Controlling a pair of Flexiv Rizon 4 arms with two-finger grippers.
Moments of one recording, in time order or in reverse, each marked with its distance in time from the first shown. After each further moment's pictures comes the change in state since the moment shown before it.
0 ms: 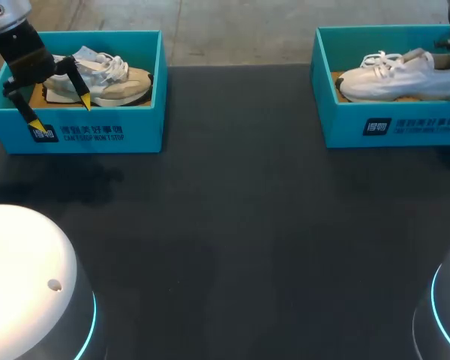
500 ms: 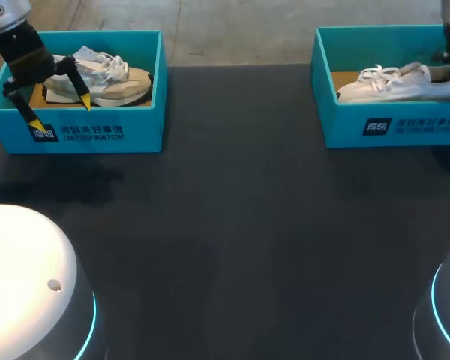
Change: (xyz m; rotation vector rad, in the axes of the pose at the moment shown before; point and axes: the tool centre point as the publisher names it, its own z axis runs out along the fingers) left arm 0.000 0.000 0.000 0.000 0.000 0.000; right arm 0.009 -0.016 0.021 0.009 -0.021 0.004
